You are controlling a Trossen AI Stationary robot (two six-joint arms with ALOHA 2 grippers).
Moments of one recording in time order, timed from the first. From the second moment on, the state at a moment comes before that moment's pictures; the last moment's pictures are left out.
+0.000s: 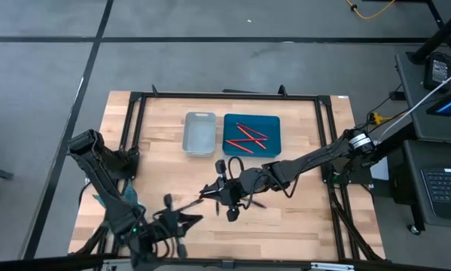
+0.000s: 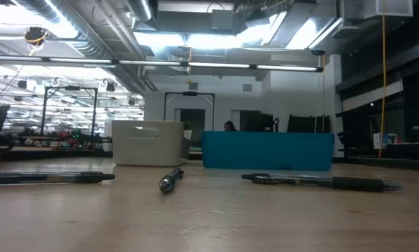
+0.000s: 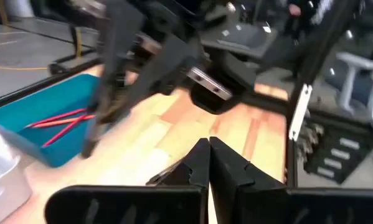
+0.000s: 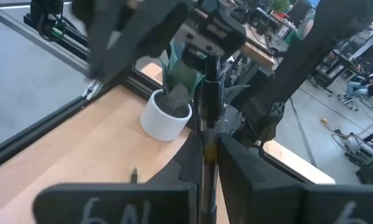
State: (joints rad) left arm -0.94 1.68 1.36 -0.43 -1.23 -0.88; right arm 0.35 1.81 1.38 0.20 0.18 -0.45
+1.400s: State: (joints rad) left arm -0.88 1.68 1.11 -0.70 -1.31 -0.99; right arm 0.18 1.78 1.38 0.08 0.08 -0.32
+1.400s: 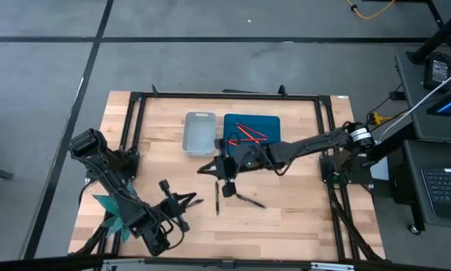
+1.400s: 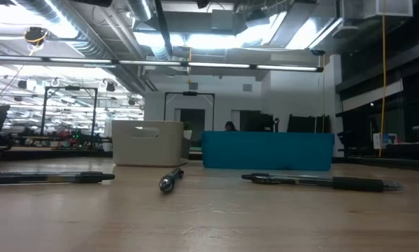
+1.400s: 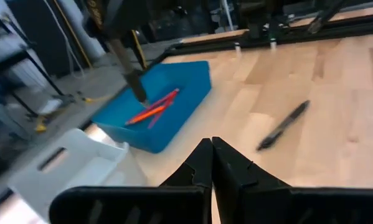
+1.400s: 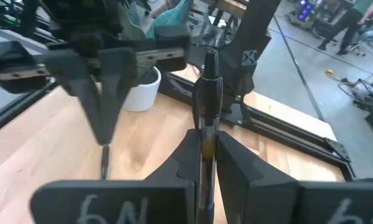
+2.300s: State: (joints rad) left arm -0.80 1.68 1.11 -1.13 -1.29 -1.20; right arm -0.13 1.78 1.47 0.02 -0.36 -0.16
